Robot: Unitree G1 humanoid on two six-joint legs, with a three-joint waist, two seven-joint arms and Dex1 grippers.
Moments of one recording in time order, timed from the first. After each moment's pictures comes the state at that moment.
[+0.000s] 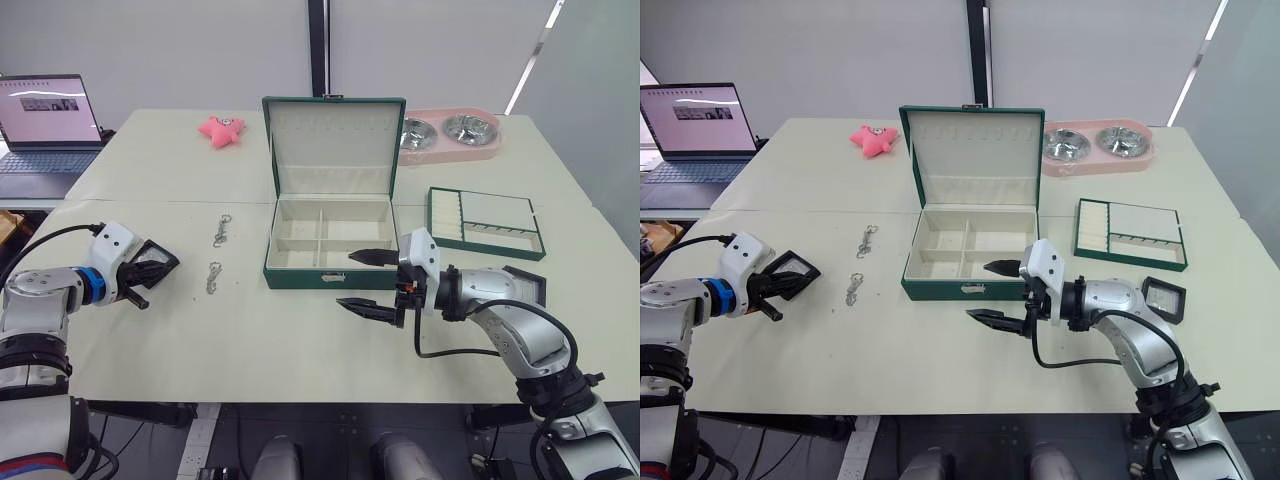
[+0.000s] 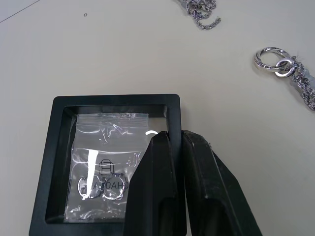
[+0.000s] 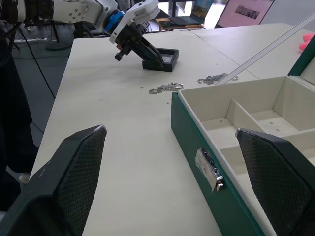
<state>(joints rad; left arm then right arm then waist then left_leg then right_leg) -0.62 0.92 0.11 0.89 -0.08 0.06 -1.03 -0.45 -0.47 0.22 -0.24 0.40 0.45 0.93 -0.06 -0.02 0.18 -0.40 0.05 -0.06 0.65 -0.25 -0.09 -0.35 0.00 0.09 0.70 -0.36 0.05</state>
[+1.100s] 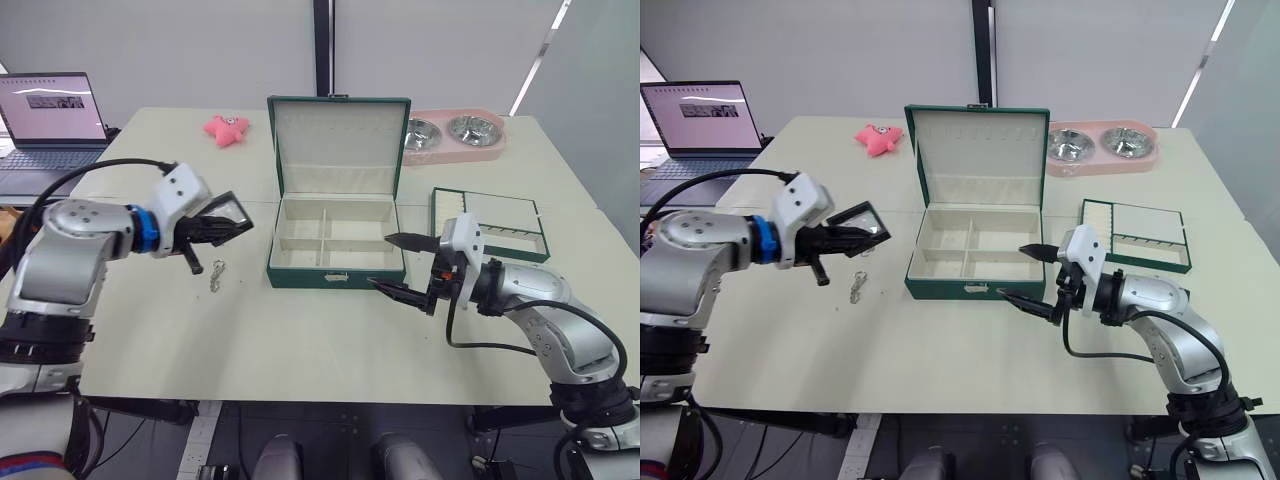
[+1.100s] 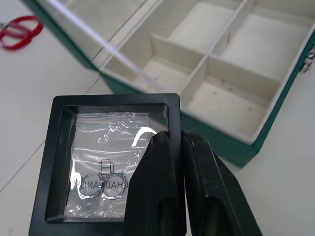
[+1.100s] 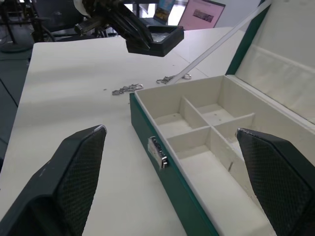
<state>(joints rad) -0.72 0.89 -0.07 0.08 -0.23 0.54 -1.15 -0.37 -0.58 0.01 -0.37 0.48 0.52 0.85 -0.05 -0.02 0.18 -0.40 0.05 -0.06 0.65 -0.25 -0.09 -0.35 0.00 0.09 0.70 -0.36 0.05</state>
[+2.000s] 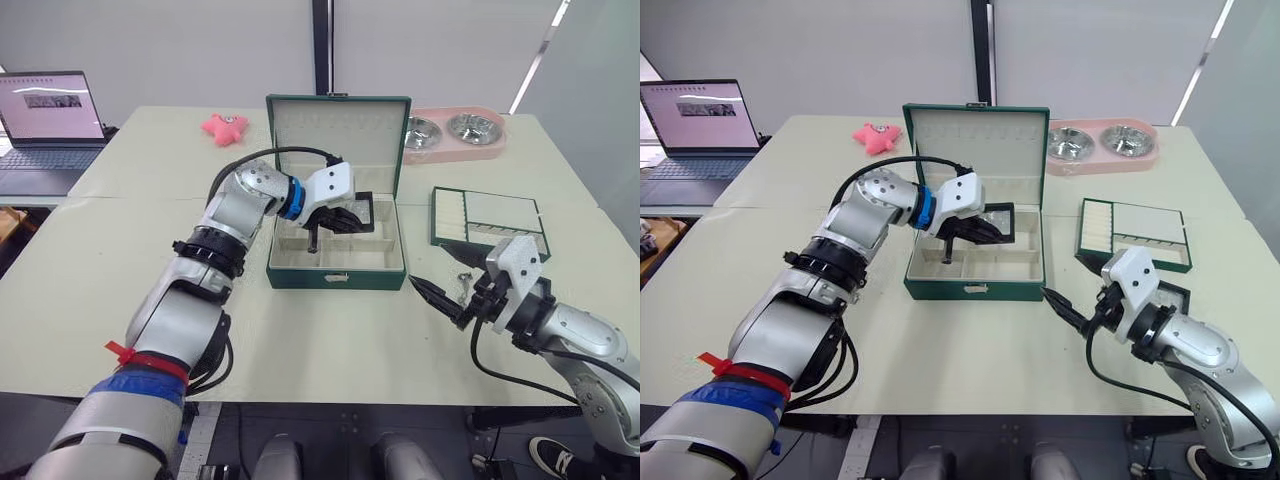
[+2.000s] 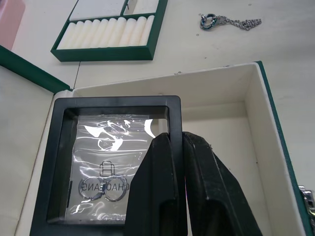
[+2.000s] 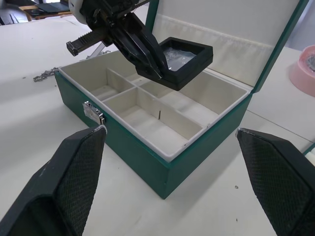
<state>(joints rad) -1.23 0.37 -0.36 0.87 0.03 -0.02 -1.28 -0.06 -0.59 -0.14 -0.66 0.49 0.62 0.56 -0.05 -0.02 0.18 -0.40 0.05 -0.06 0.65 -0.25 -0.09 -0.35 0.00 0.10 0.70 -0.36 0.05</state>
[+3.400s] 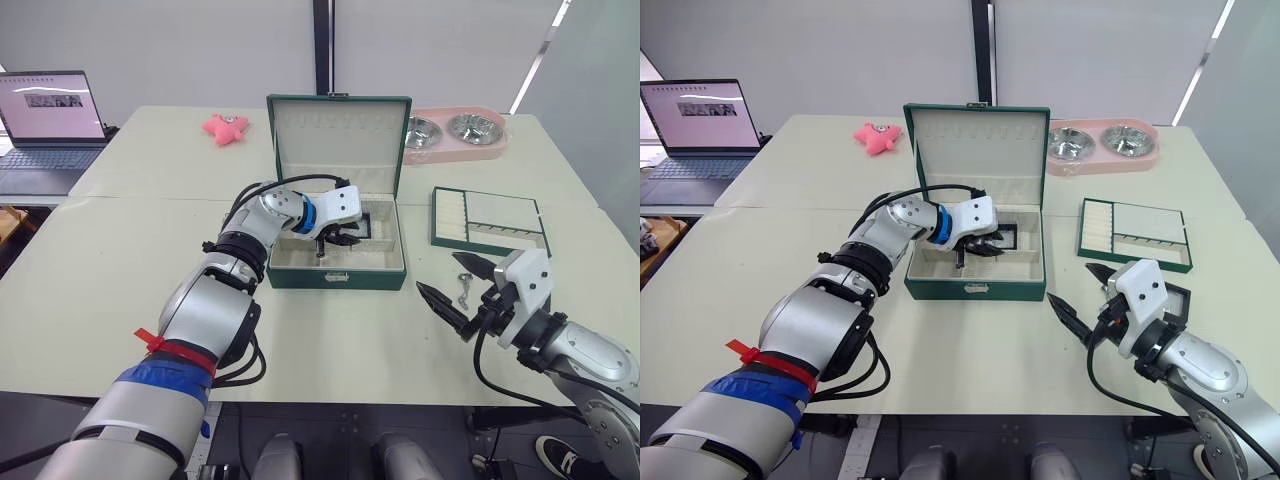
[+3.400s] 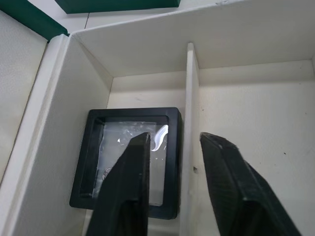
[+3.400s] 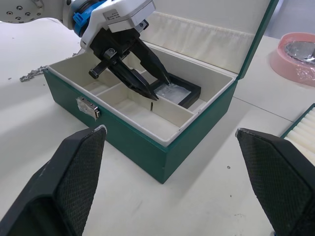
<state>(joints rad) -1.29 0.27 -0.31 1.25 0.22 -0.26 -1.08 0.02 -0.58 -0.17 -0.76 0.53 0.66 0.45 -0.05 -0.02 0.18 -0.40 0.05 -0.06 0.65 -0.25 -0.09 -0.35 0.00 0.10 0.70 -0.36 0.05</state>
